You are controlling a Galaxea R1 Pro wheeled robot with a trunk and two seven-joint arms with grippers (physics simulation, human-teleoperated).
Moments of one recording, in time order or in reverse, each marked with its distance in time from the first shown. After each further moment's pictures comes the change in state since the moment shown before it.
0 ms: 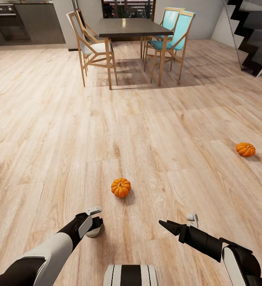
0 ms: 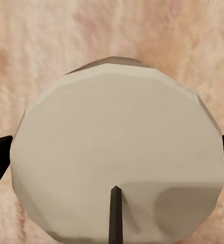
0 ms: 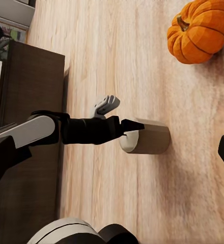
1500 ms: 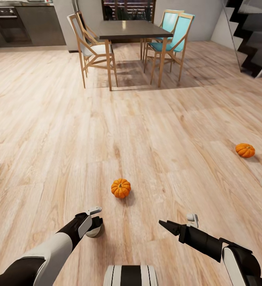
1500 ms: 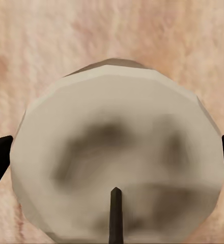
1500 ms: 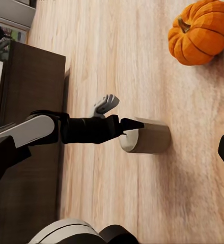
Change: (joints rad) left arm 0.000 0.002 0.001 -0.002 0.004 -0.002 -0.009; right arm 0.000 0.000 0.000 0.003 0.000 0.000 0.000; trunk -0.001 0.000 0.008
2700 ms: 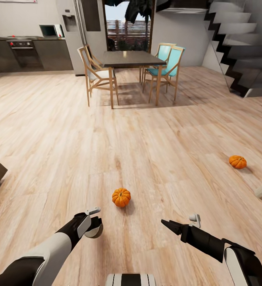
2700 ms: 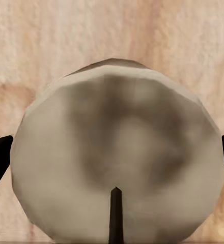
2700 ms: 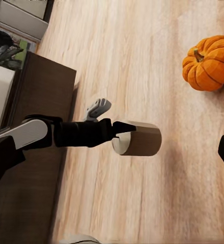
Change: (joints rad) left arm 0.000 0.007 0.005 0.000 0.006 0.003 0.008; right arm 0.000 -0.001 -0.024 0.006 0.000 0.000 -0.005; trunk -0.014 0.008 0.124
